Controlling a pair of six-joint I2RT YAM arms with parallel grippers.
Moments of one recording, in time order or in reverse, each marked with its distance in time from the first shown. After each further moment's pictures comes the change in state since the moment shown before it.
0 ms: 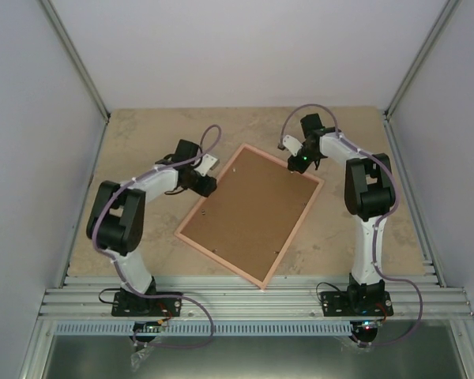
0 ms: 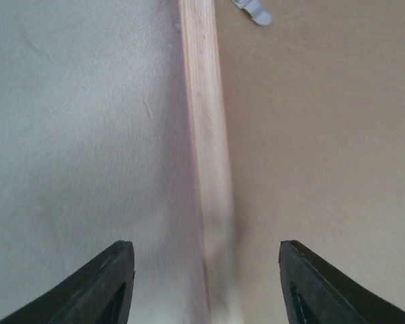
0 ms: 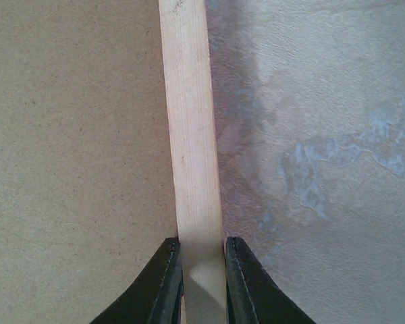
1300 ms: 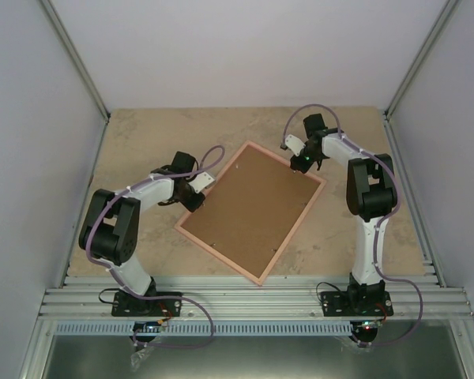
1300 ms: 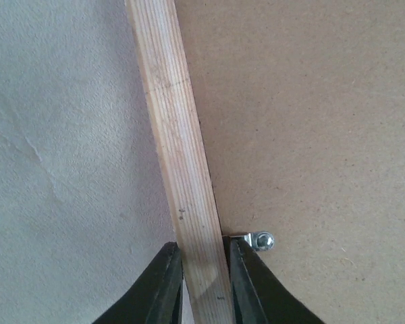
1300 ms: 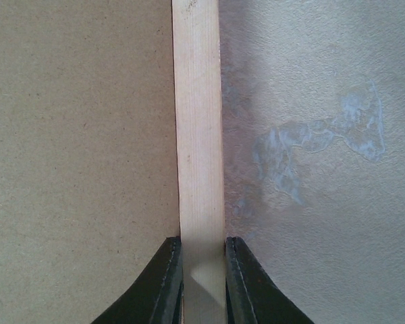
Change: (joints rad) left arm 0.004 -0.138 -0.147 -0.142 -0.087 0.241; right arm -0.017 -0.015 -0.027 0.035 0.023 -0.016
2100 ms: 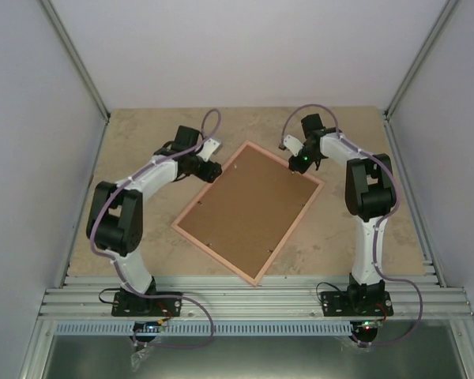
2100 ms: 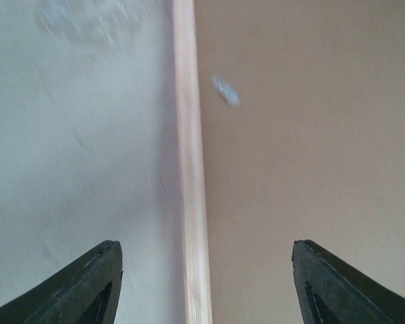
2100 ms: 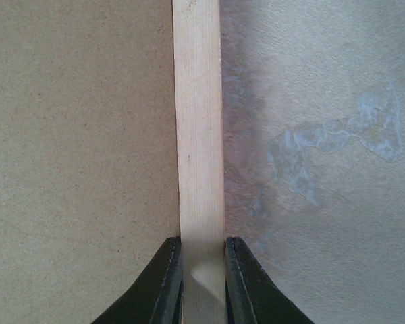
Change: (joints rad) left arm -0.002 0.068 0.251 0.089 0.114 -0.214; right arm 0.017 0.001 0.013 -0.027 -0.009 0.035
